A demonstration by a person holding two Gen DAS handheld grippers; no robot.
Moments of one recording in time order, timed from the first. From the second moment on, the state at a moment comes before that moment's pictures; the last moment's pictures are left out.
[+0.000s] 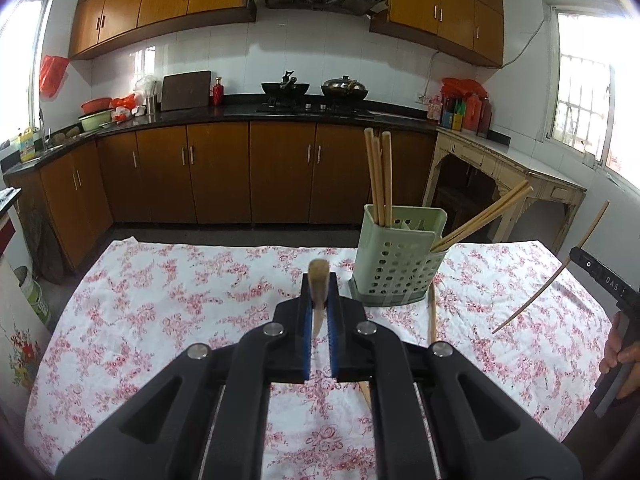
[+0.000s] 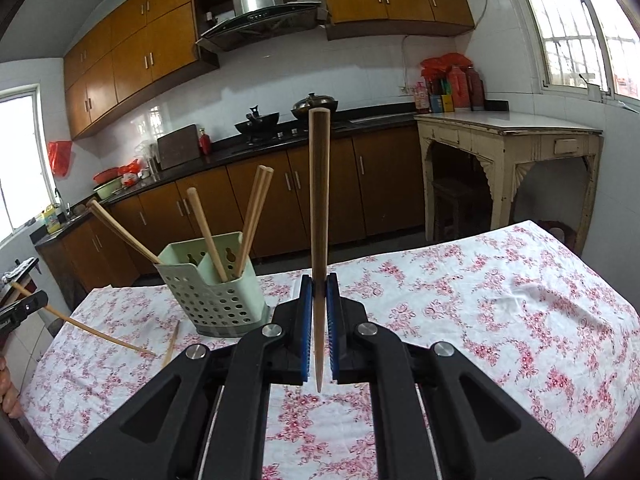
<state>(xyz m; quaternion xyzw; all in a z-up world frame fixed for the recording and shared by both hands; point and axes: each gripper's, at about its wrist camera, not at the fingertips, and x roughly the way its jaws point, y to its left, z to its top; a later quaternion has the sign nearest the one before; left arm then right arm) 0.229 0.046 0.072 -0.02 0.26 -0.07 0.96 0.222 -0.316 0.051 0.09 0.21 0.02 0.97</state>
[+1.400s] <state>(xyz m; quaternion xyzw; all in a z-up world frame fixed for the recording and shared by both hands) 0.351 -0.042 0.188 -0.11 0.09 -0.04 0.99 0.331 -0.208 0.139 0.08 0.18 0.07 0.98</state>
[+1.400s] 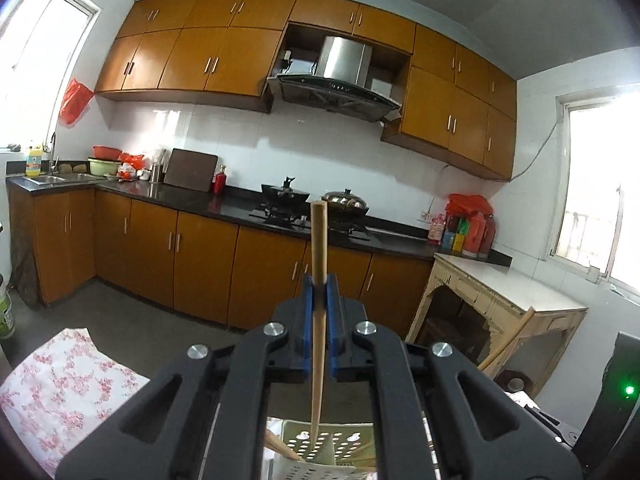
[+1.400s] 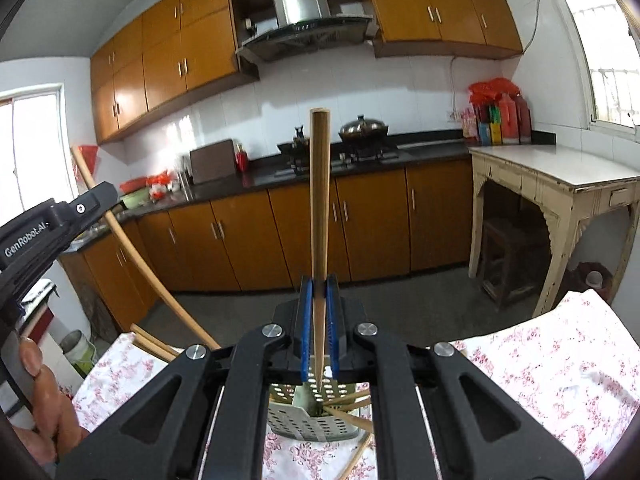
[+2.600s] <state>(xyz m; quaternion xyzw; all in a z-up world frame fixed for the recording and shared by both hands) 0.295 0.006 0.174 -0.08 0.16 0.01 0.98 0.275 -0.238 0.143 0.10 0.20 0.03 0.97</state>
